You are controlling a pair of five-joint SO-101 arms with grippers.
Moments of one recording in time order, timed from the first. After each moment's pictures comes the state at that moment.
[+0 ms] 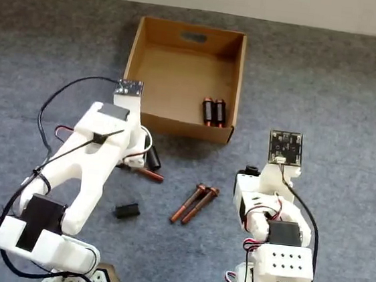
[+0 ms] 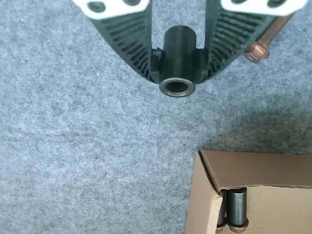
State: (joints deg) left arm 6.2 -2.2 31.2 65.7 16.7; right arm -4.0 -67.6 76.2 44.5 -0.2
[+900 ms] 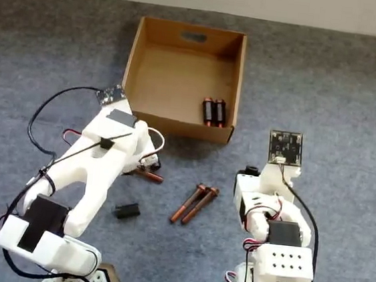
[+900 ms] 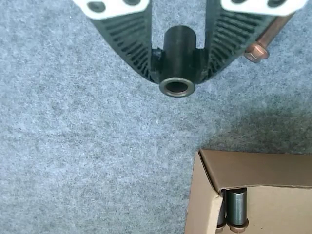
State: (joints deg) left arm 9.3 -1.7 34.2 62.3 48.0; right arm -4.0 -67.6 76.2 44.5 -0.2
